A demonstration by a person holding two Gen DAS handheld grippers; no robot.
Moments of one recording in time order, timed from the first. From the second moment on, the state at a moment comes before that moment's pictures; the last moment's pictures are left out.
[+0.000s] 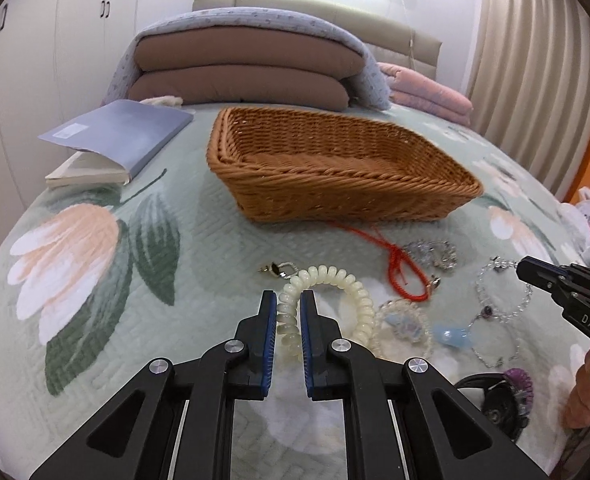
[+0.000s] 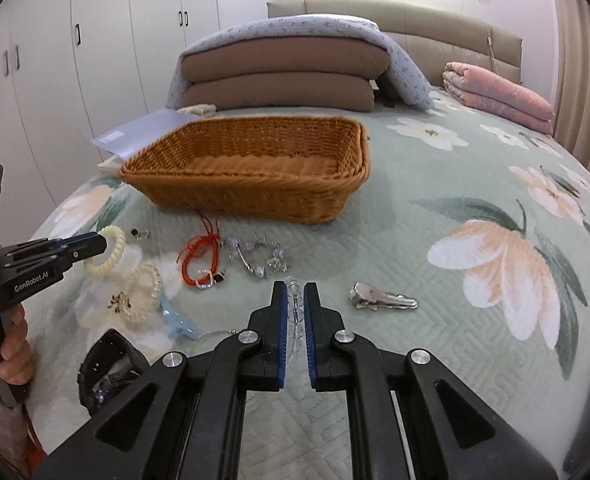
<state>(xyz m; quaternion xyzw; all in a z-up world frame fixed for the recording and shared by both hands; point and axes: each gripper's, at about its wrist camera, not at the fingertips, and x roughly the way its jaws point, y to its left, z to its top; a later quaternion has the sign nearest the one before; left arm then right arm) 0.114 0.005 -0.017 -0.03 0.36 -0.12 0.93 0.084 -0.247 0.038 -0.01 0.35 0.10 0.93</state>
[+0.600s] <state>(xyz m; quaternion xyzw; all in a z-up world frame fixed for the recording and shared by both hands) 0.148 -0.006 0.065 -0.02 0.30 -0.13 0.95 0.138 -0.220 0.128 -0.02 0.28 0.10 0.95</state>
